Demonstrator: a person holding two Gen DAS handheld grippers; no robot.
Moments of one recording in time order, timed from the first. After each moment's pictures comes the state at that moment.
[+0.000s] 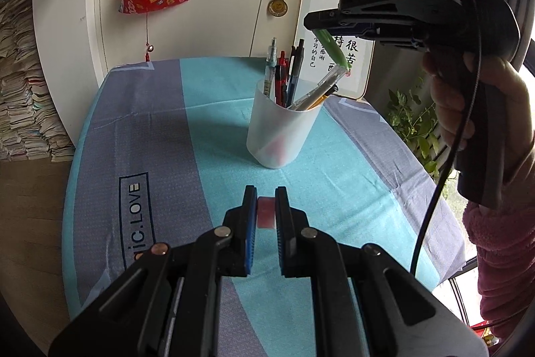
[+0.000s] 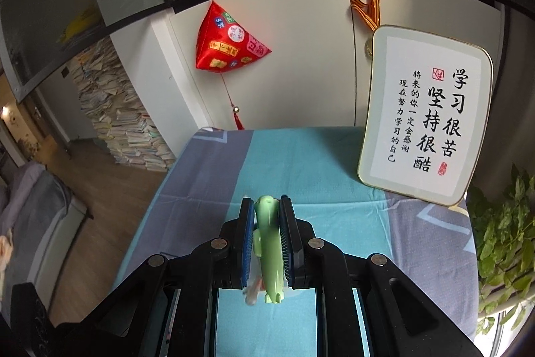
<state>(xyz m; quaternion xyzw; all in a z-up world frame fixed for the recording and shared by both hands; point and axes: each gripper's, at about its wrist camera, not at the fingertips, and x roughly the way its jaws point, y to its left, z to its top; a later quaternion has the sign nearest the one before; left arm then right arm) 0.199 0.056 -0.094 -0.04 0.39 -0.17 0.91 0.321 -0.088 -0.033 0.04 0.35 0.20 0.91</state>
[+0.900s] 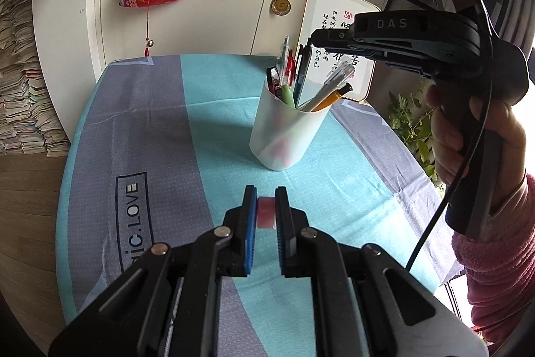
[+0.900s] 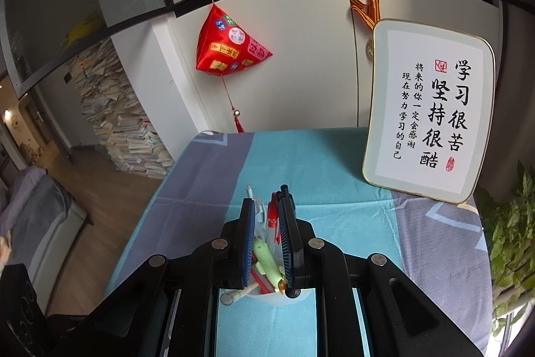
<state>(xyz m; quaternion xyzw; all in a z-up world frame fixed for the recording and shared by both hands) 0.209 0.061 -0.100 -0.05 0.39 -0.17 0.90 0.312 -0.088 -0.053 0.04 0.33 0.20 0.92</state>
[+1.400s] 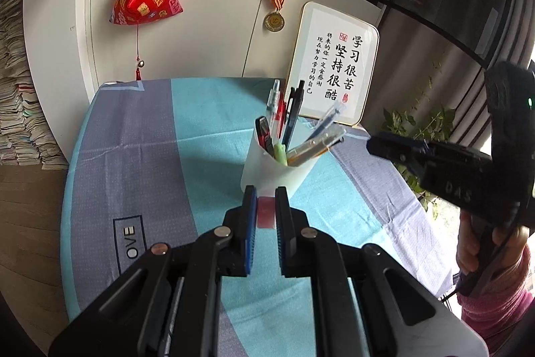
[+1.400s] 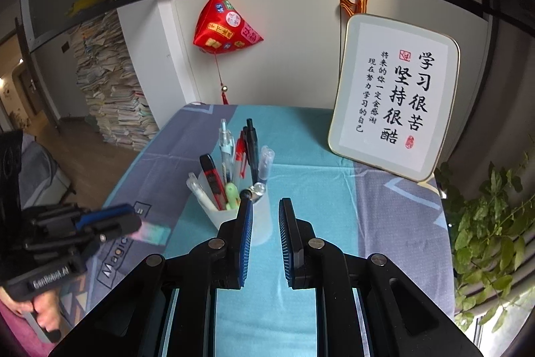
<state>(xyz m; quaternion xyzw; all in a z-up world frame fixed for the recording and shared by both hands) 0.243 0.054 -0.066 -0.06 0.38 -0.18 0.91 0.257 -0.127 -0.065 -0.02 0.34 0.18 0.92</state>
